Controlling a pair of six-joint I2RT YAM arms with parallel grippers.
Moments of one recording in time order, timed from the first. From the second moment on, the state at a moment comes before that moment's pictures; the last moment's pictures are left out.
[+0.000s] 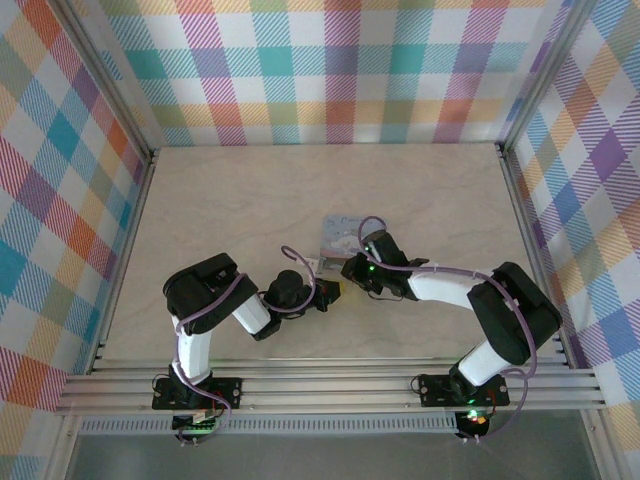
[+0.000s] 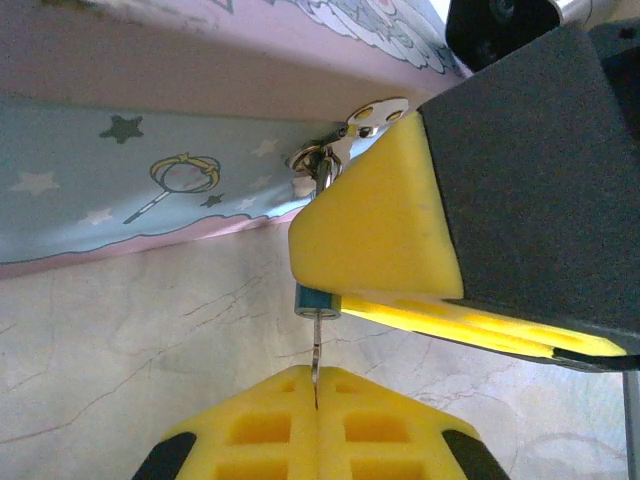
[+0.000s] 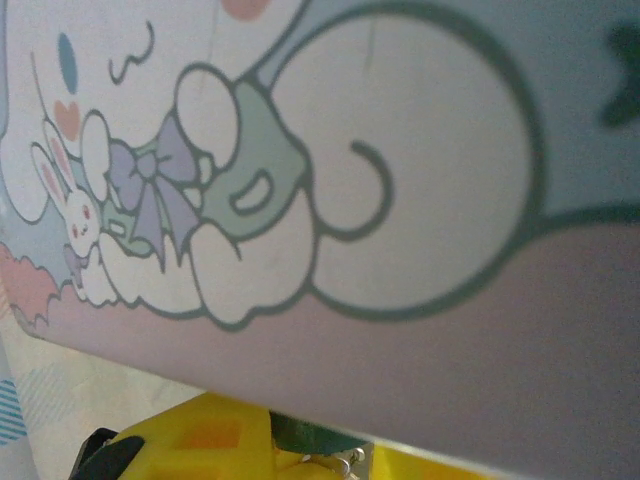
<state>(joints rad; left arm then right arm) -0.83 1.93 0.47 1.13 0.19 -0.67 0.66 1.57 0.70 0.01 -0.18 1.09</state>
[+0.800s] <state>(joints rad) -0.80 1.86 0.50 0.98 0.24 -0.63 0.66 1.57 0.71 0.01 -0.21 1.07</state>
